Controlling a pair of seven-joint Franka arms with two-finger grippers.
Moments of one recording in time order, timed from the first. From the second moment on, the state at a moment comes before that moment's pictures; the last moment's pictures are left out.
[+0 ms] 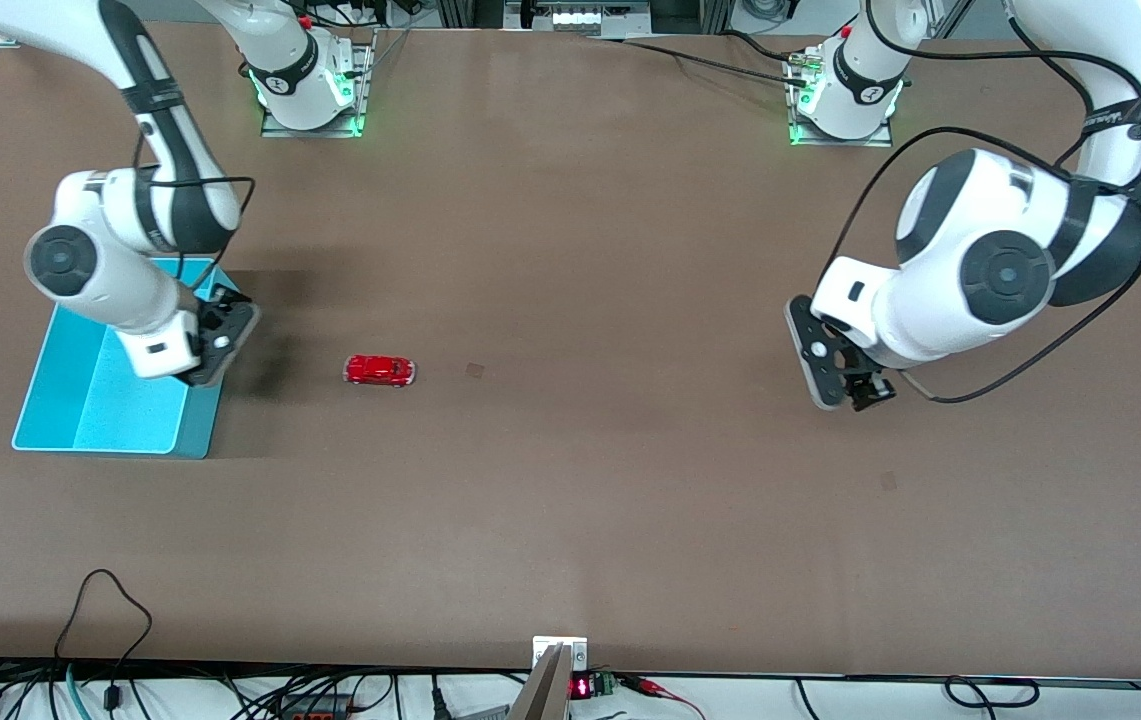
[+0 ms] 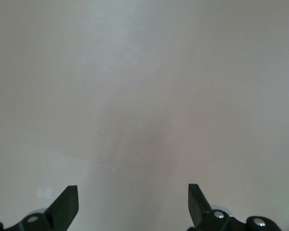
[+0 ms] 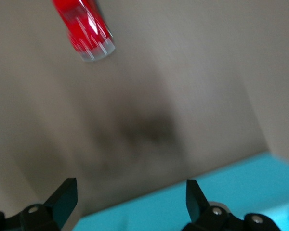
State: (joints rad) left arm 0.10 0.40 -0.42 -1.55 0.06 1.79 0.80; right arm -0.06 0.27 0.14 -2.12 -0.13 2.33 -1.02
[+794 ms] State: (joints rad) left arm -0.02 0.30 -0.03 -1.43 -0.01 1.77 0.03; right arm 0.19 0.43 0.15 -2.12 -0.14 2.57 -0.99
